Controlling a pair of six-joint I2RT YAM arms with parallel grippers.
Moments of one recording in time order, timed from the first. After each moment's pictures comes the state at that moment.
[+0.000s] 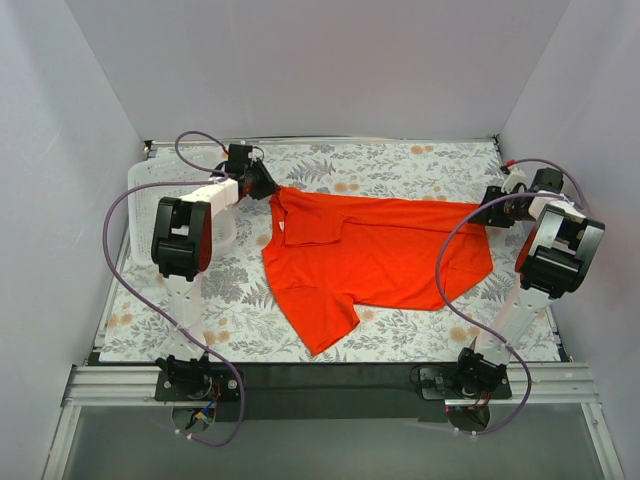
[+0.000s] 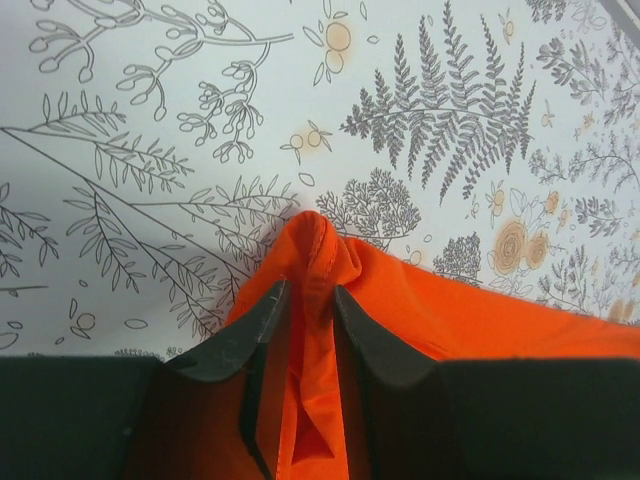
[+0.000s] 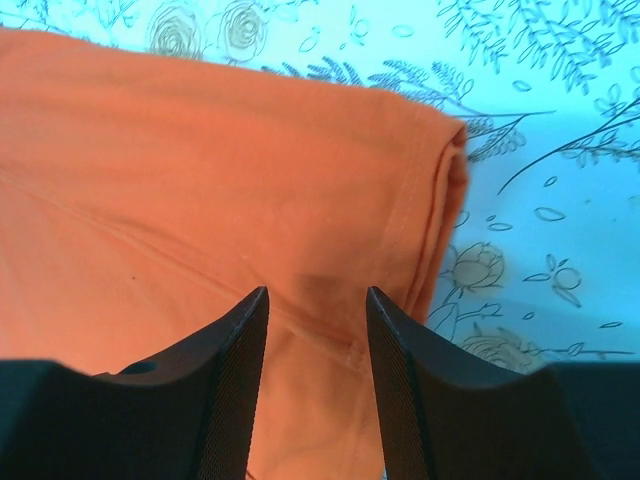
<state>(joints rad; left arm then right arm) -0.19 2.19 1.58 -0.13 0.16 -0.71 -0.42 2.00 1.37 -0.47 -0.69 -0.28</state>
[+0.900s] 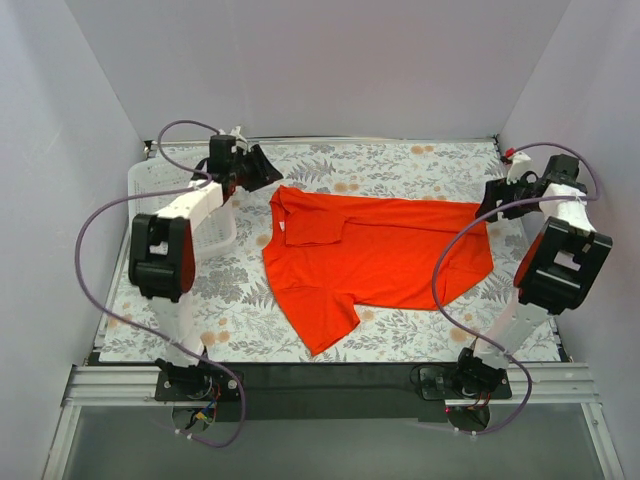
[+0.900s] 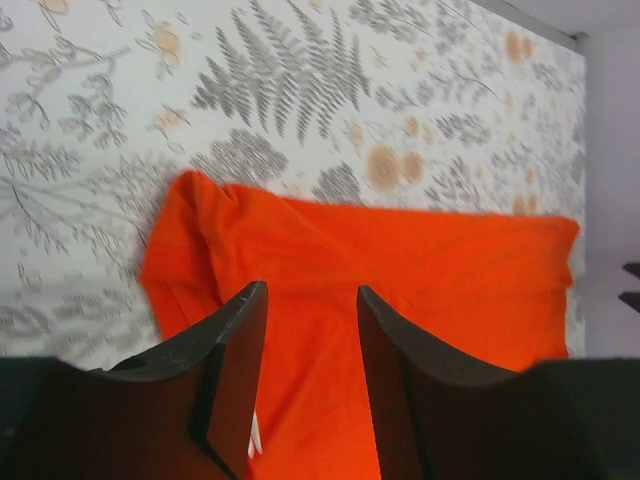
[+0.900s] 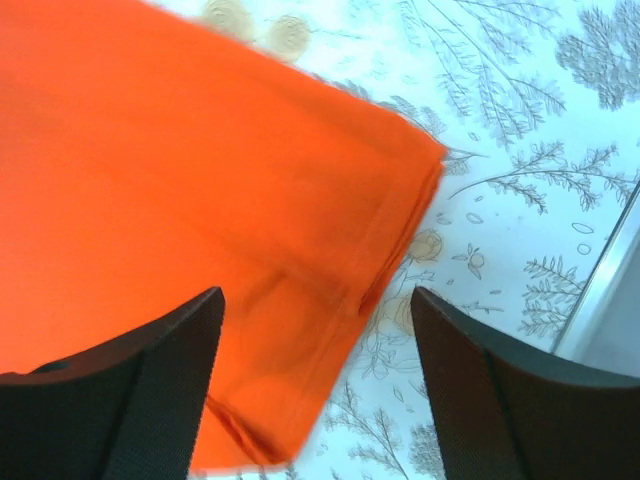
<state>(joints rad) -0.16 2.01 1.49 -0.06 0.37 -0.58 -0.42 1.90 1.43 -0.60 -0.64 -0.53</state>
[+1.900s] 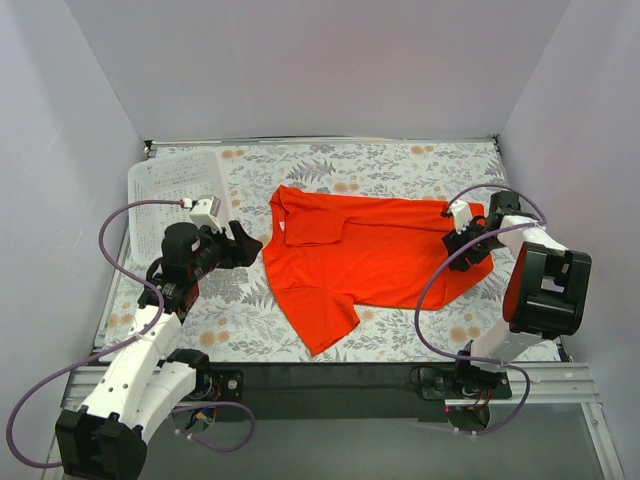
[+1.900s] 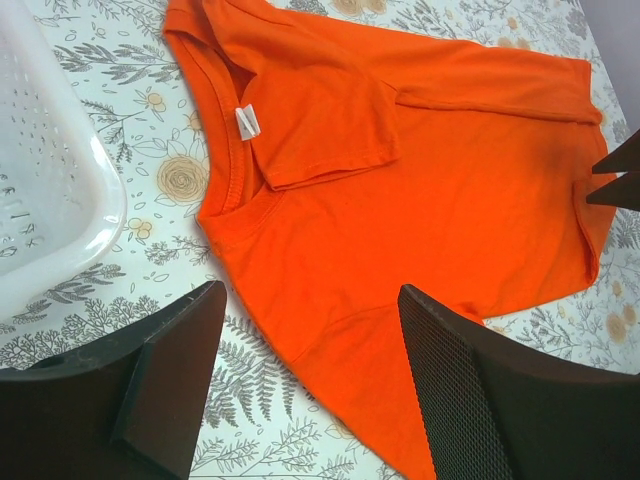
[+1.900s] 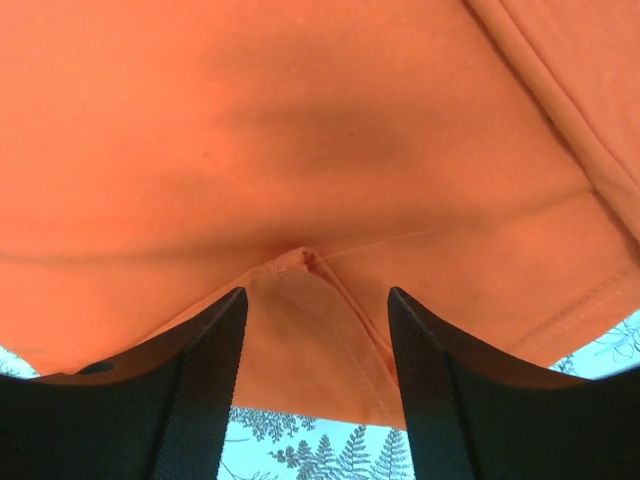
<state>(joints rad) -0.21 0.81 0.63 -0.22 0.28 -0.36 -0.21 1.61 0.97 -0.64 -0.44 -0.88</state>
